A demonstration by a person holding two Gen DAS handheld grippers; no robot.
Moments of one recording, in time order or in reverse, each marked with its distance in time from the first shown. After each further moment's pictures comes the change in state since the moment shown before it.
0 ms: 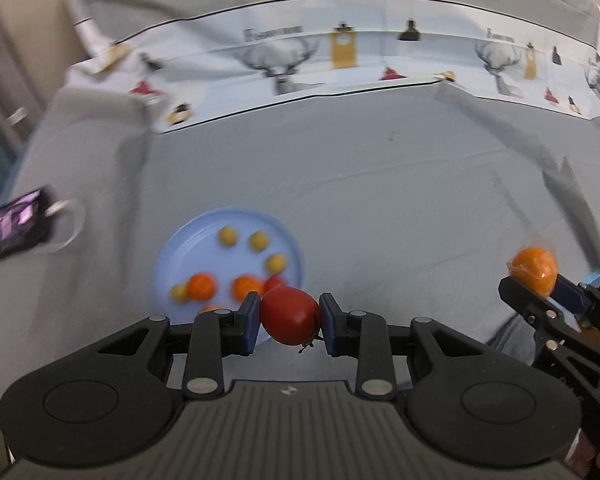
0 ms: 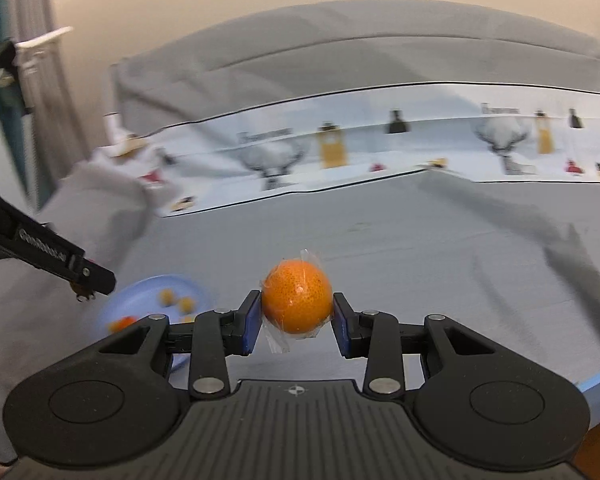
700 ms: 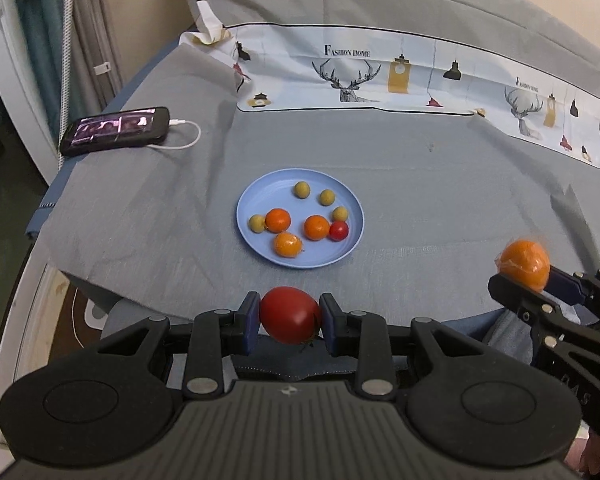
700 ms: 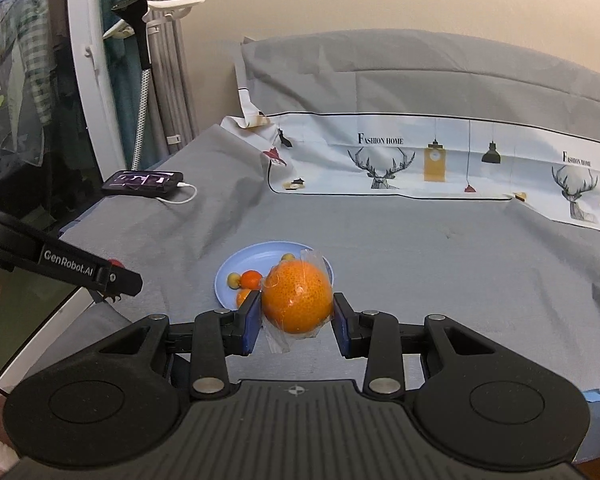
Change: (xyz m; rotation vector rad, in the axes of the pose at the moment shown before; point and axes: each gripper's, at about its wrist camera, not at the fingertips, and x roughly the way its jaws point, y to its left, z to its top) left arm -0.088 0.064 -0.128 -0.169 -0.101 0.033; right arm -0.074 0.097 -0.030 -0.199 0.003 0.137
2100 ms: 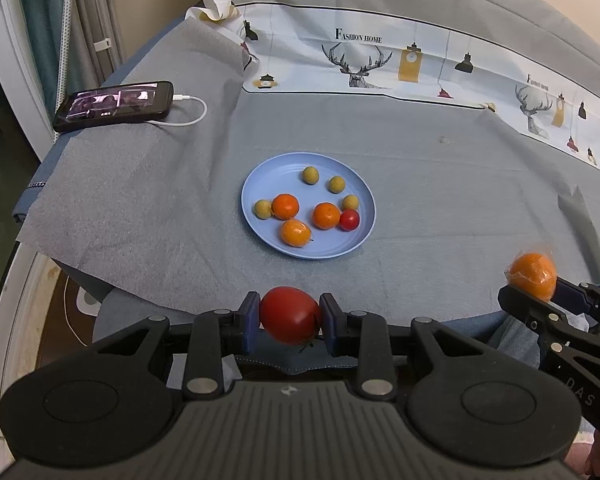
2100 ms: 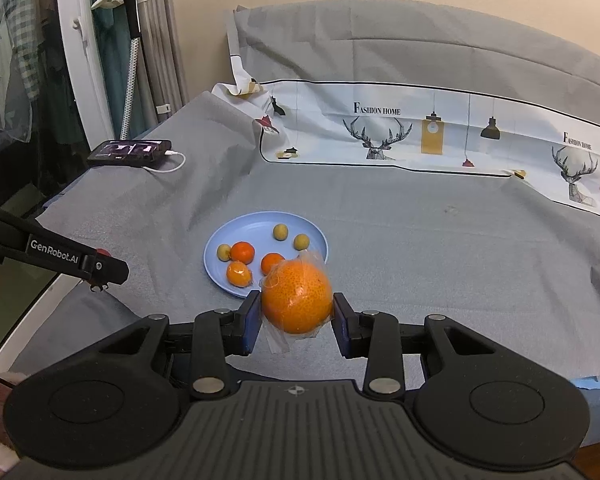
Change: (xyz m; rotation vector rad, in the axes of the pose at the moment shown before) left arm 0.033 0.016 0.003 -0.035 0.047 -0.019; right arm 0.026 0.006 -0.003 -0.003 0.099 -0.032
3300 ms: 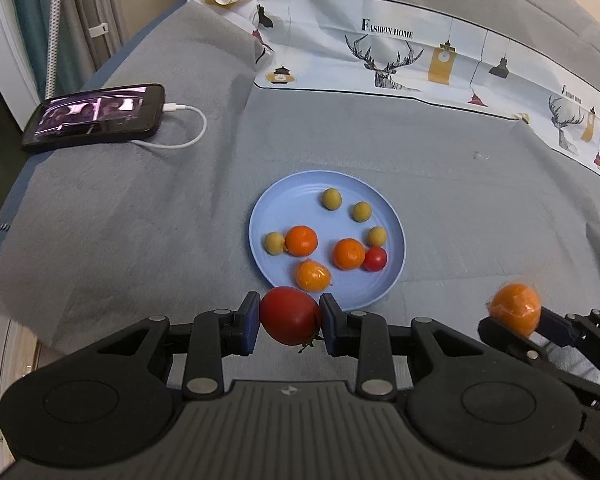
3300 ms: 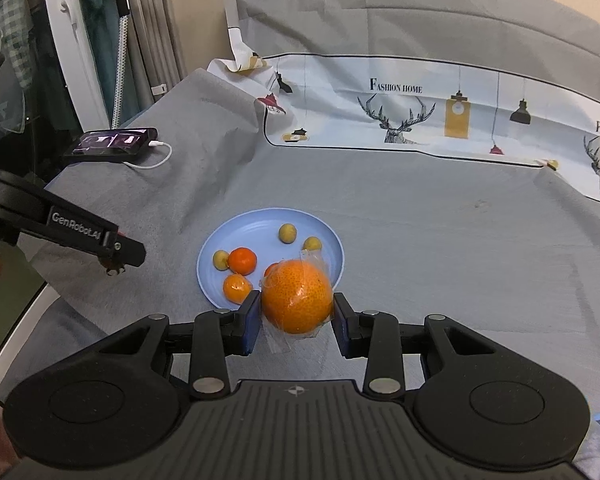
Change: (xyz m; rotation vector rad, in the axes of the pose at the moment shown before) left arm 0.076 0.014 0.073 -0.037 0.064 0.020; right arm 0.089 0.001 0.038 0.010 0.087 0.042
